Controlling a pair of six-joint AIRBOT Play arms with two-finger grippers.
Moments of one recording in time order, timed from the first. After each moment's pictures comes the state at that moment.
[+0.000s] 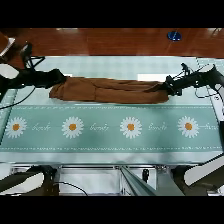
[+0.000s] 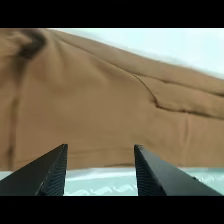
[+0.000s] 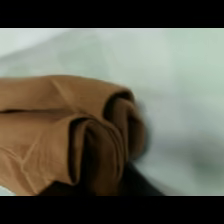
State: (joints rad) left arm 0.02 -1.28 1.07 1.01 -0.83 -1.42; right arm -0.24 -1.86 1.43 -0.86 1.22 1.41
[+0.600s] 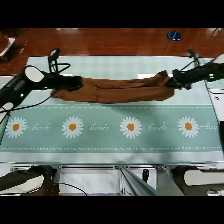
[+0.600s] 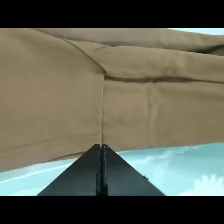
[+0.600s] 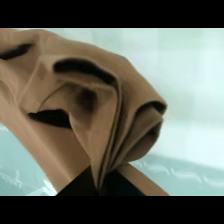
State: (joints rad) left arm -0.19 -1.34 1.07 0.97 -0.78 -1.42; right arm -0.24 -1.54 1.37 -0.92 1.35 1.33
